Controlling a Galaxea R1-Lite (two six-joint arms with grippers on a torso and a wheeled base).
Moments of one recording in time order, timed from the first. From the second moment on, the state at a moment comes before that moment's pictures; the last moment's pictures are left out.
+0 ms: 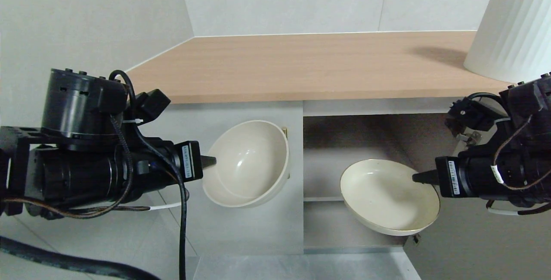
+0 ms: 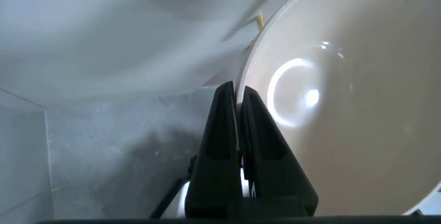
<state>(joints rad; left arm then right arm) -0.46 1.47 -0.93 0.00 -0.01 -0.46 0.49 1.43 -0.98 0.20 0.00 0.33</state>
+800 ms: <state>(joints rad) -0.46 1.48 -0.93 0.01 -0.01 -0.46 0.49 1.61 -0.98 0.15 -0.03 0.34</state>
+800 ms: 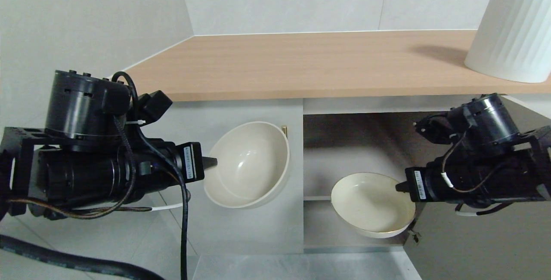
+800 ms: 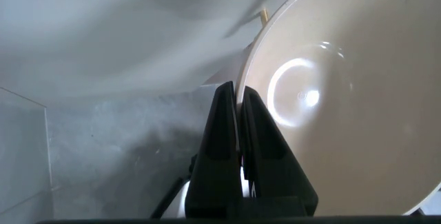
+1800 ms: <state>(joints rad) -0.47 1.54 -0.93 0.03 -0.01 -0.46 0.38 2.22 -0.97 -0.59 -0.26 0.41</state>
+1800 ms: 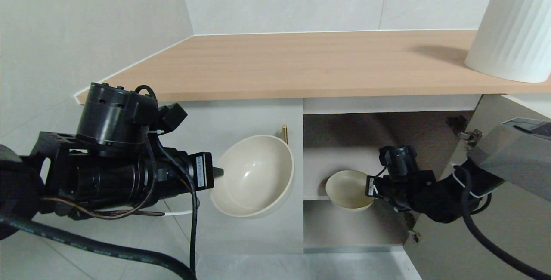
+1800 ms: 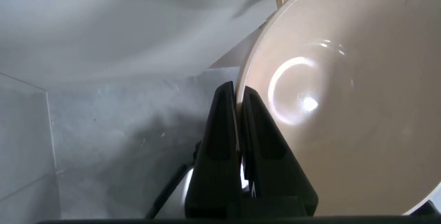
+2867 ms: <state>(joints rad) -0.49 1.58 -0.92 0.02 -0.01 -0.47 0.28 2.43 -1.18 -0.66 -0.32 0.40</state>
